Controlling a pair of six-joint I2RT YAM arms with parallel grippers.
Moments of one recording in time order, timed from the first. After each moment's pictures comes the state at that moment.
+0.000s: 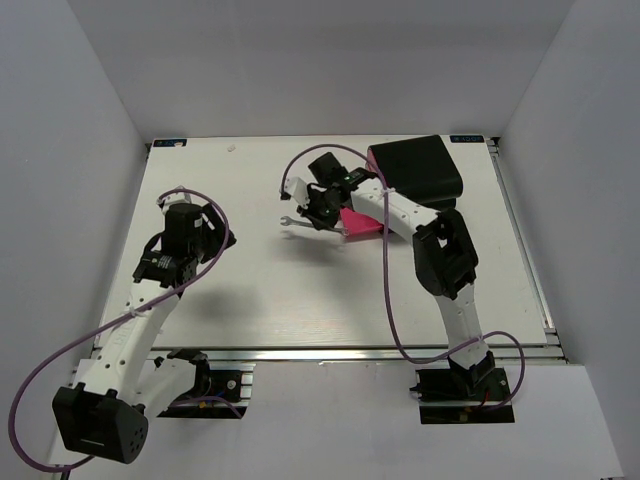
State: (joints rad) left arm -0.20 0.95 0.86 -0.57 -0.20 -0.63; right arm 0.72 2.16 1.84 -0.72 -0.27 -0.63
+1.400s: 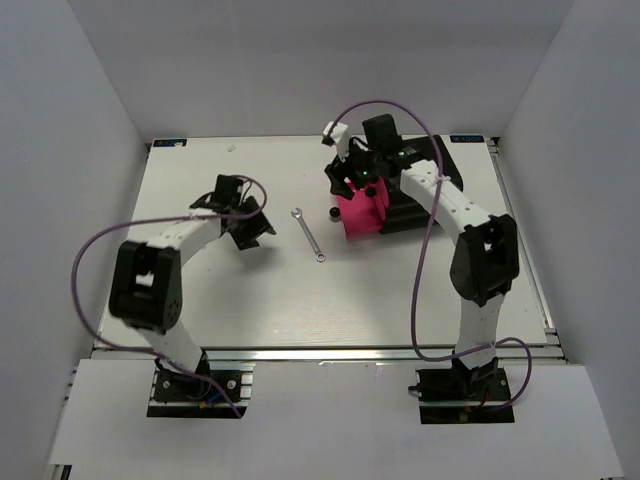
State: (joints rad) left arm -0.22 1.63 1.05 -0.40 0.16 -0.74; right arm 0.49 1.97 1.80 -0.55 -0.44 -0.51
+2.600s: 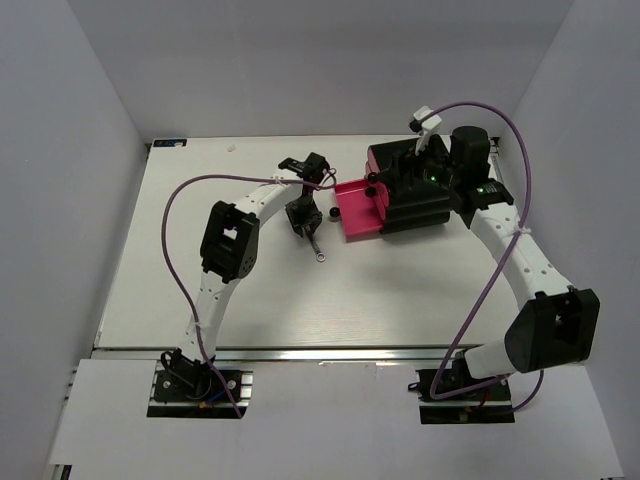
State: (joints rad) left arm -0.53 2.39 2.06 -1.05 -0.14 -0.90; right arm 0.25 1.43 1.30 -0.18 -0.57 -0.17
